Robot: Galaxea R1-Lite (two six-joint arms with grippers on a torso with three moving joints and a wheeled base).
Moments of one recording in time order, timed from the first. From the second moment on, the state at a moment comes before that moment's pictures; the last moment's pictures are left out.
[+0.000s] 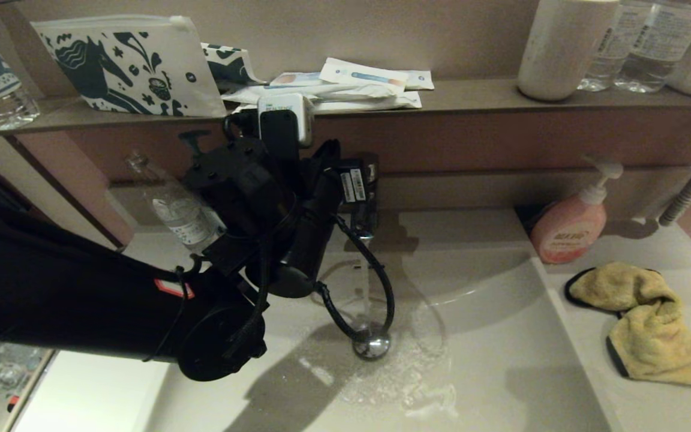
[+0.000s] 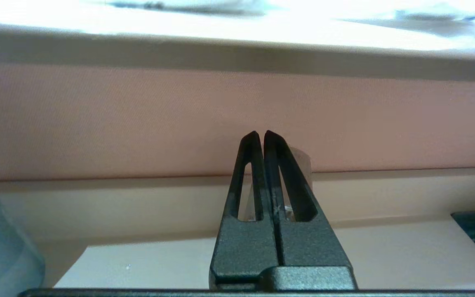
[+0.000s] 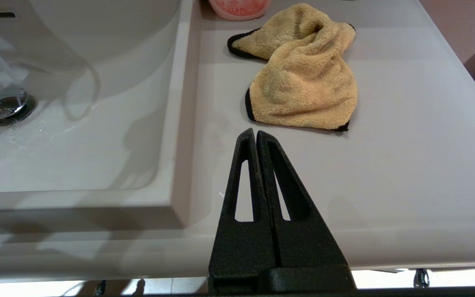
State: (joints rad) left arm -0.78 1.89 -1.01 -1.24 0.58 0.17; right arm 0.00 0.00 0.00 0.00 0.00 0.00
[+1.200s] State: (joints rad) left arm -0.79 1.90 -0.84 -1.31 0.57 0.19; right arm 0.00 0.00 0.00 0.00 0.00 0.00
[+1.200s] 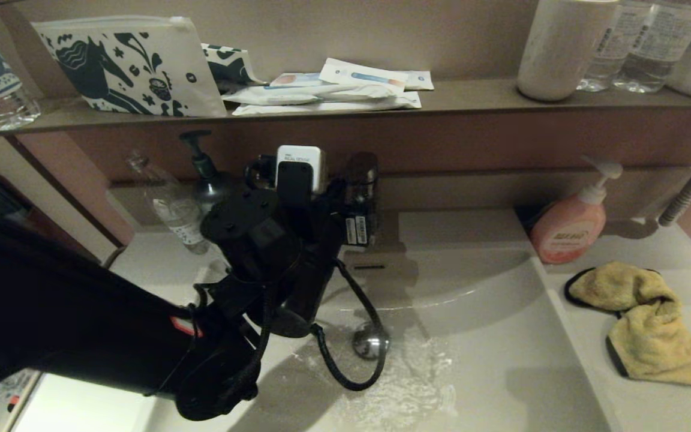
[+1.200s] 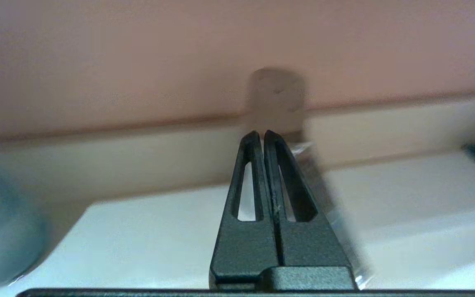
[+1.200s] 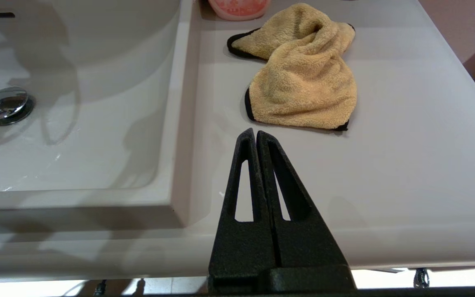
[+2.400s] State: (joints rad) left arm -0.69 1.62 -0.19 -1.52 0.61 0.16; right arm 0.00 0.00 0.00 0.00 0.00 0.00
